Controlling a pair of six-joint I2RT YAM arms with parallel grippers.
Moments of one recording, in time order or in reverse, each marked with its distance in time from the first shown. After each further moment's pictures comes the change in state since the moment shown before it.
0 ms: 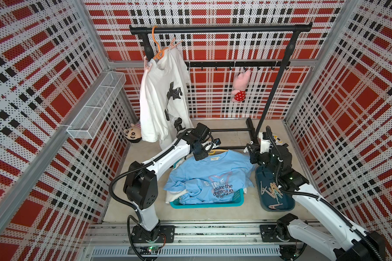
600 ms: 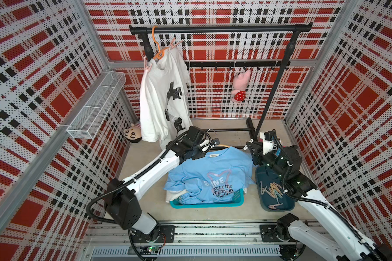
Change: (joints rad) left arm -0.043 -0.369 -0.274 0.311 -0.119 0.167; right arm 0.000 -0.109 0.061 0.035 -0.209 -0.210
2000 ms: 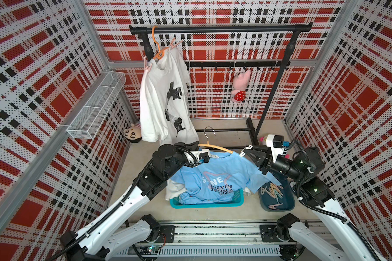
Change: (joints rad) left arm -0.030 -0.454 -0.323 0.393 0.130 0.222; right arm 0.000 -0.106 0.099 -0.079 -0.408 -0.015
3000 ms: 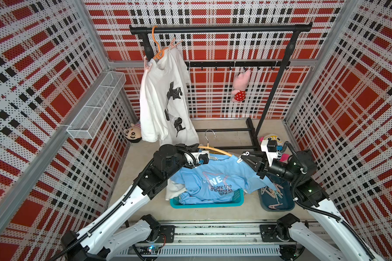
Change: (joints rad) left arm 0.026 0.008 -0.019 -0.031 0.041 -0.006; right arm -0.003 0.006 -0.101 -0.002 -0.054 -0.021
